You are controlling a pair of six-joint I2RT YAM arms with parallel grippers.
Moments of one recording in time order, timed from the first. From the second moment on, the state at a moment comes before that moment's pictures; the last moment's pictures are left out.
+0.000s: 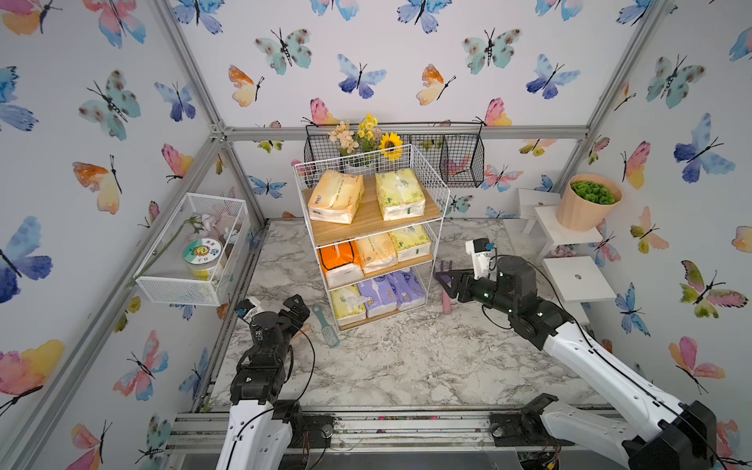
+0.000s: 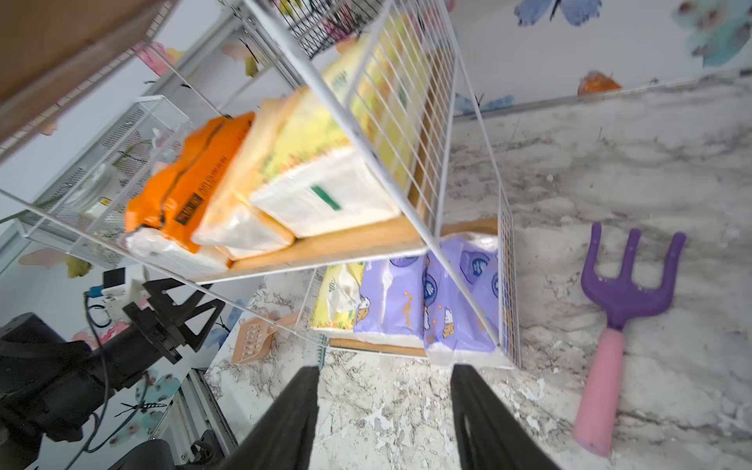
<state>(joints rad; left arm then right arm) -0.03 0.51 0.42 -0.35 -0.11 -0.83 0.56 1.07 0.92 -0.18 -0.29 0.47</state>
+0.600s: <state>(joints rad) -0.03 0.44 0.43 -0.36 -0.06 -0.81 0.56 1.14 1.35 -0.24 -0.39 0.37</state>
